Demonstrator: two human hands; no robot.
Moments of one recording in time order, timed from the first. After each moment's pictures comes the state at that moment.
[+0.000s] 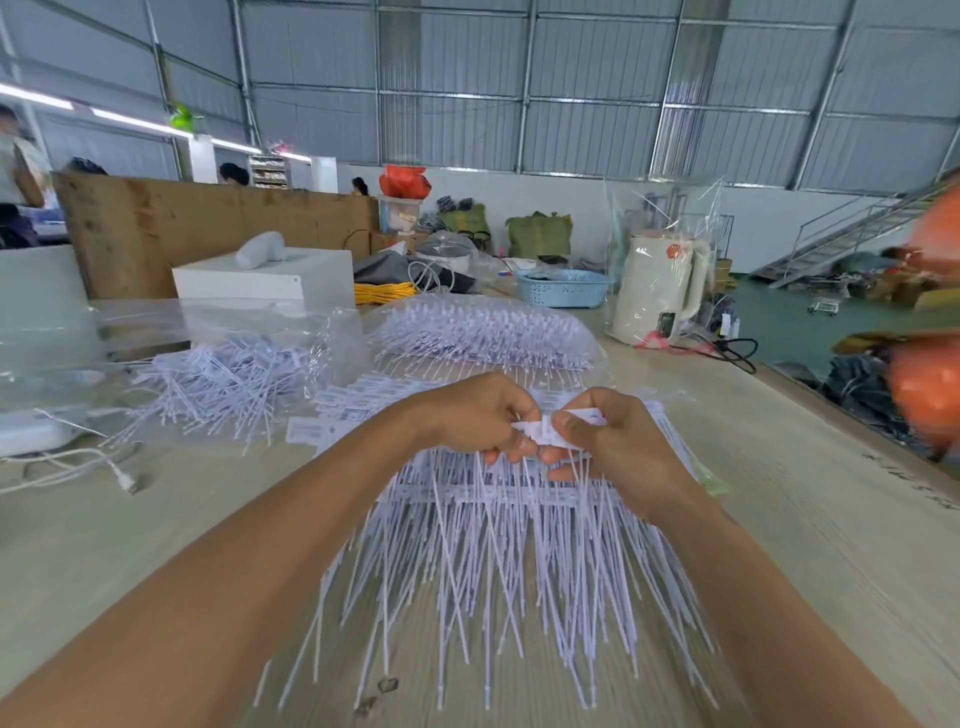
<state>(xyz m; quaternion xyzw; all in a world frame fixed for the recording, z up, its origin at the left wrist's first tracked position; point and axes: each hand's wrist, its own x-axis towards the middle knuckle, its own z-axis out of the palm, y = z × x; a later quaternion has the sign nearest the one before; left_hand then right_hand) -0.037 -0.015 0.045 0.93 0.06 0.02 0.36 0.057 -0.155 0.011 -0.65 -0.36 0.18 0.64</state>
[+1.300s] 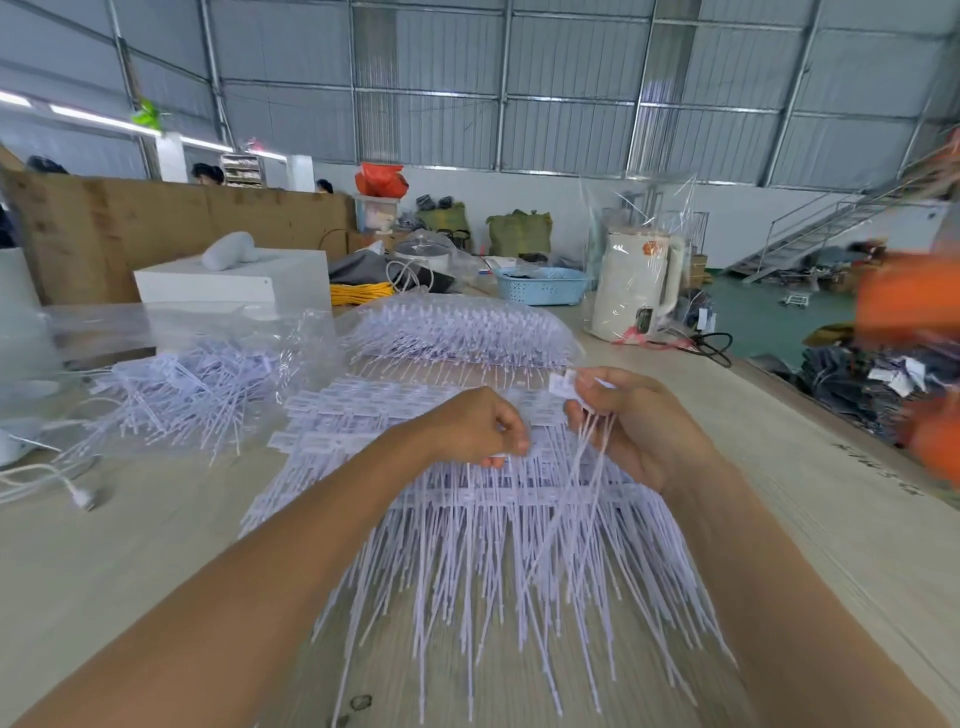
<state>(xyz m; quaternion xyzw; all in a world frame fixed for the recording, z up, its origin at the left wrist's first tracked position) -0.001 -0.008 0.016 0.92 0.11 0.07 0.37 0.087 -0.164 0.030 -0.53 -0.24 0.27 0.77</state>
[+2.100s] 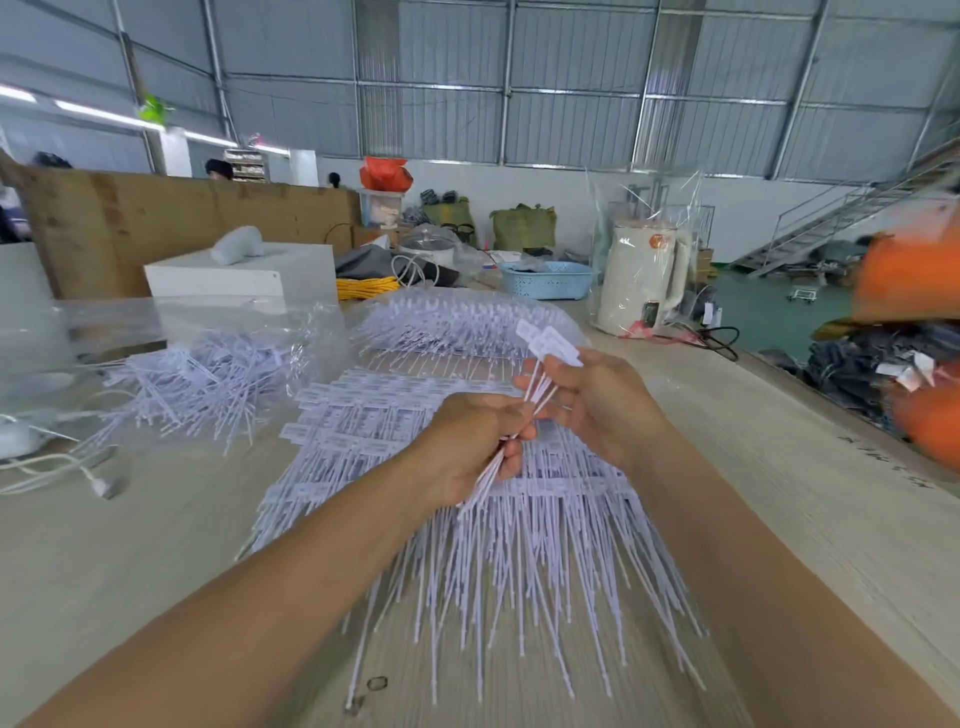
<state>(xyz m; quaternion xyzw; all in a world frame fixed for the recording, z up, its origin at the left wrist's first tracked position) -0.042 -0.056 0.021 0.59 0.19 0.18 0.76 0.070 -0.134 0.034 -0.52 -0.28 0.27 0.76</state>
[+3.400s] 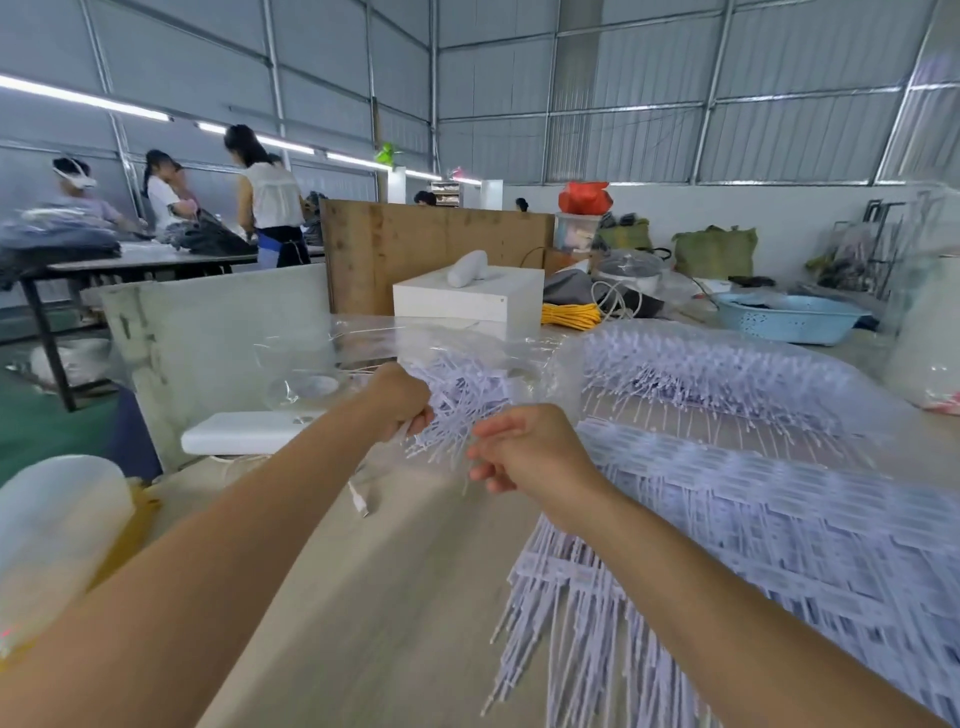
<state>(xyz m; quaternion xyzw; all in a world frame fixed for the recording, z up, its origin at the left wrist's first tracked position) -0.178 0.220 0.023 0.67 0.53 0.31 0.41 -0.085 0.074 0.017 -0.62 -0.44 0.36 0.54</state>
